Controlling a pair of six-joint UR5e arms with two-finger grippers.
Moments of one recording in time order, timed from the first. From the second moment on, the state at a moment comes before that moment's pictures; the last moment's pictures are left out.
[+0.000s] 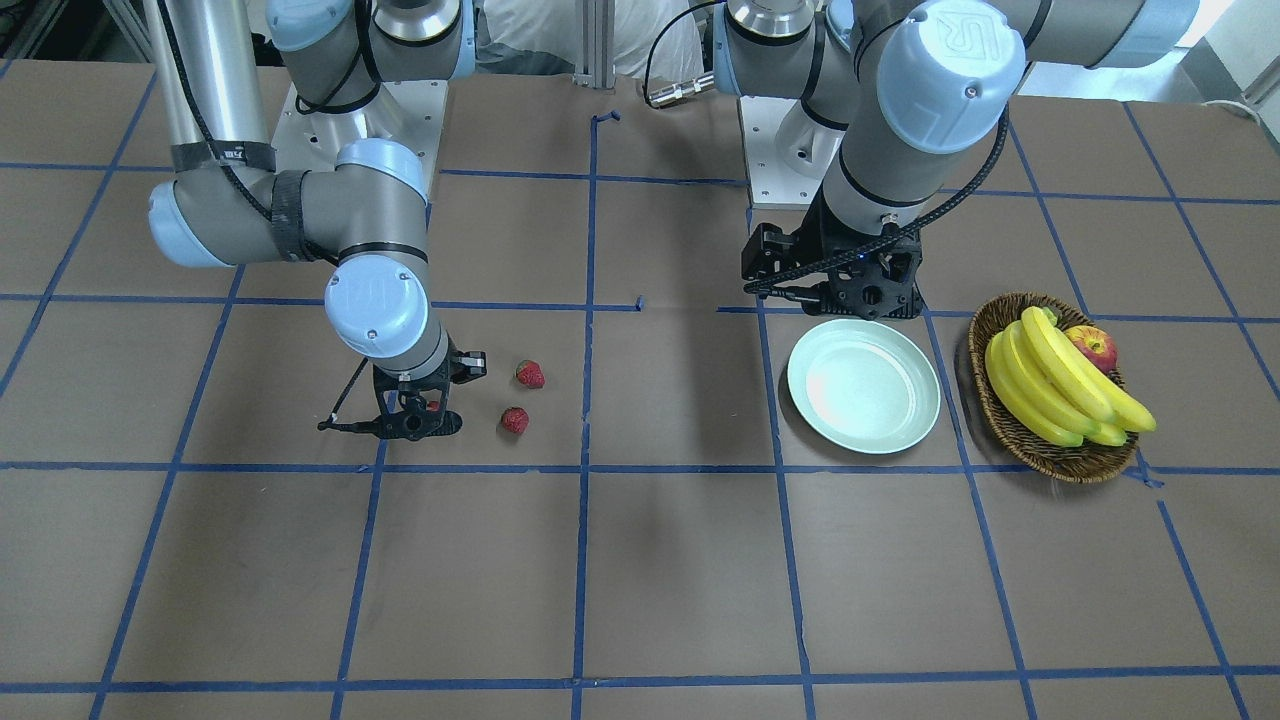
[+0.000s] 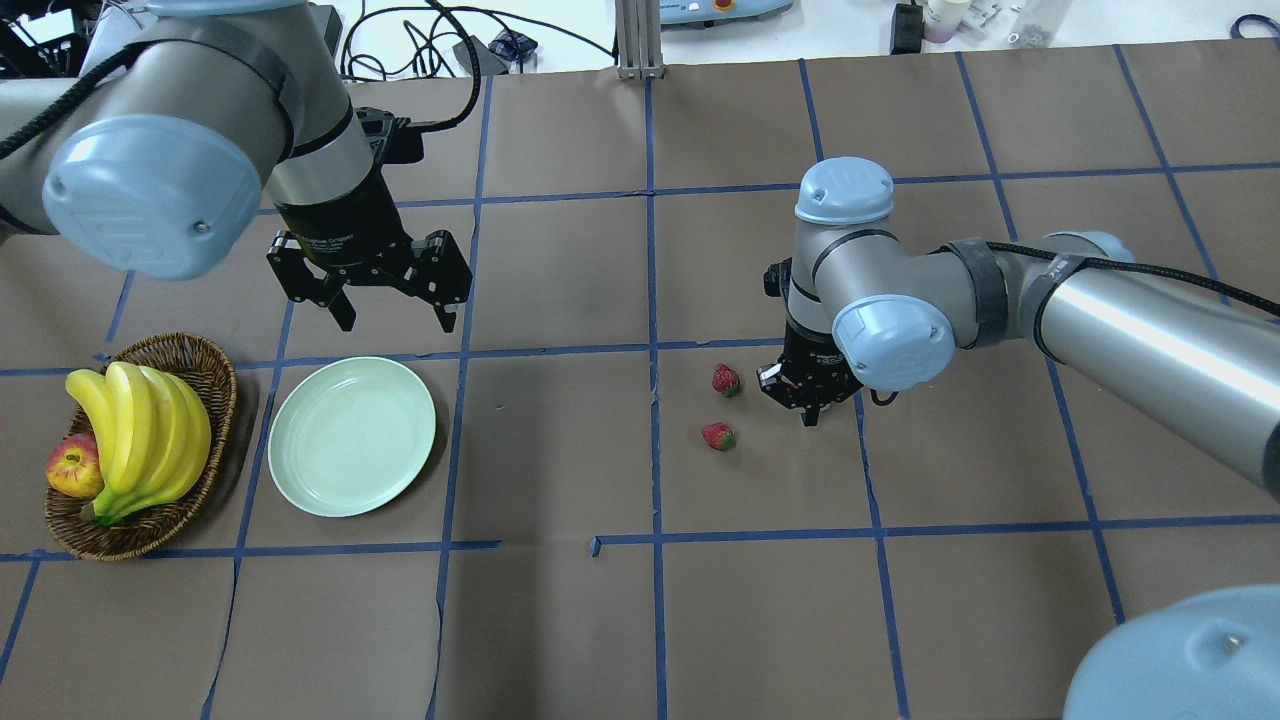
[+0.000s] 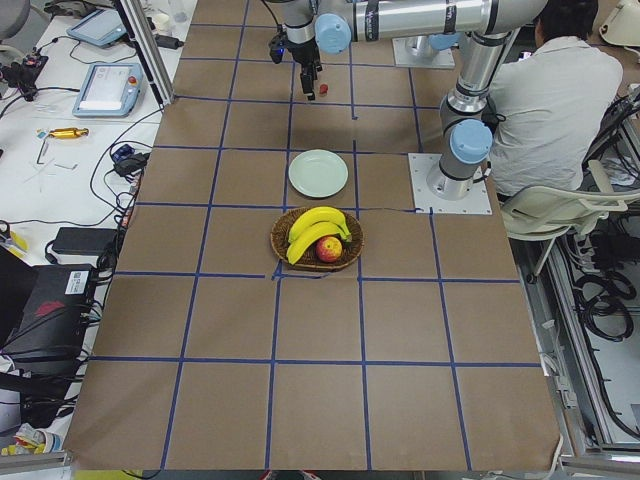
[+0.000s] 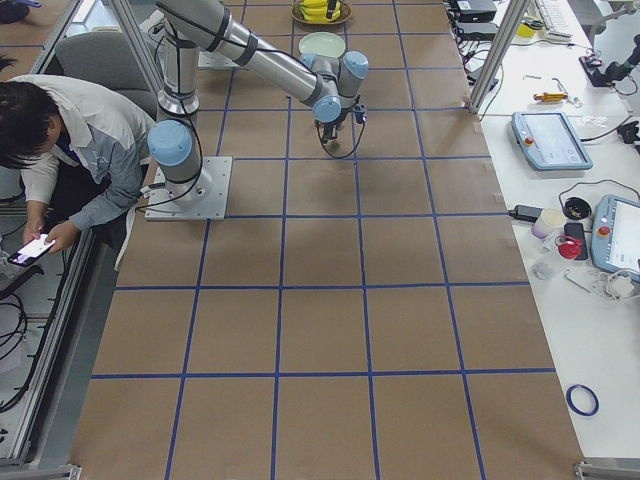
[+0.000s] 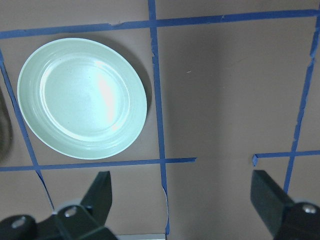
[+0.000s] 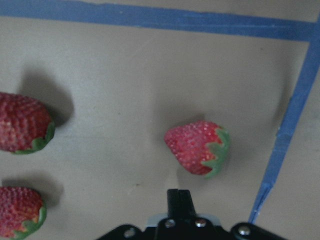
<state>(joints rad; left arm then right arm) -1.62 -1.65 -1.66 -1.58 1.58 -0.01 1.70 -1.22 1.93 -2.00 -1.57 0.04</state>
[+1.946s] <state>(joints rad) -1.63 -1.65 -1.66 -1.57 1.58 -0.02 1.71 -1.16 1.88 -2.10 -1.62 -0.62</state>
